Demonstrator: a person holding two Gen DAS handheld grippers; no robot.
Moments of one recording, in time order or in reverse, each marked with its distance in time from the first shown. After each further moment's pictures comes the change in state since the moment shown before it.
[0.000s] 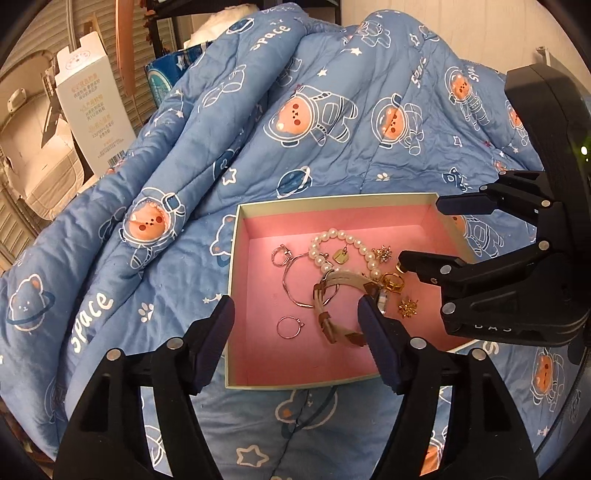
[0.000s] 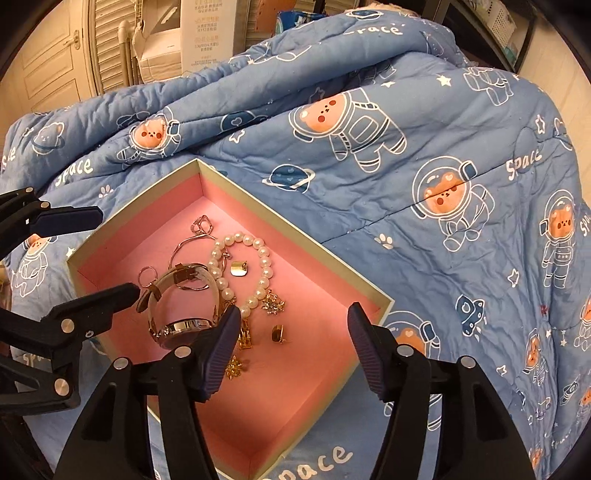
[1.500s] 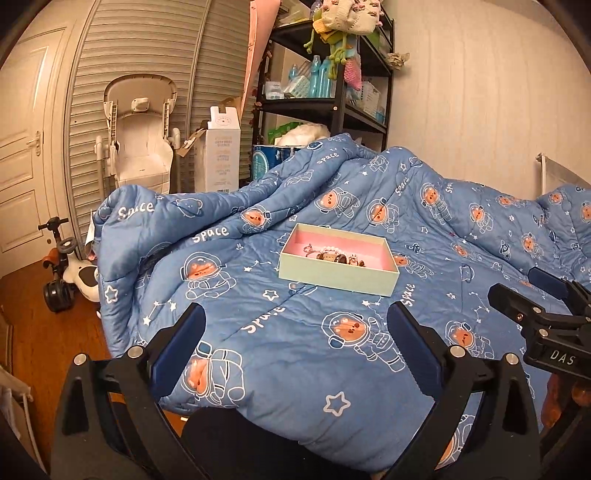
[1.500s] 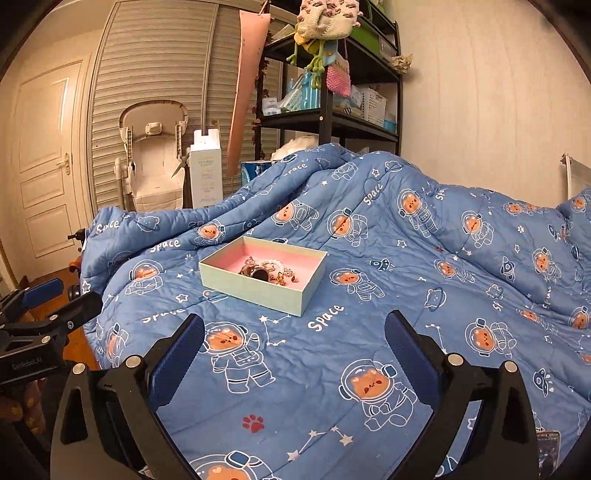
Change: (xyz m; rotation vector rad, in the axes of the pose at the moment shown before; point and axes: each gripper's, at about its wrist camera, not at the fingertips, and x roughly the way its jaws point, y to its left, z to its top) left arm -0.230 -0.045 -0.218 -0.284 -0.462 0.124; right arm -0.227 0.078 -0.228 0.293 -0.550 -0.133
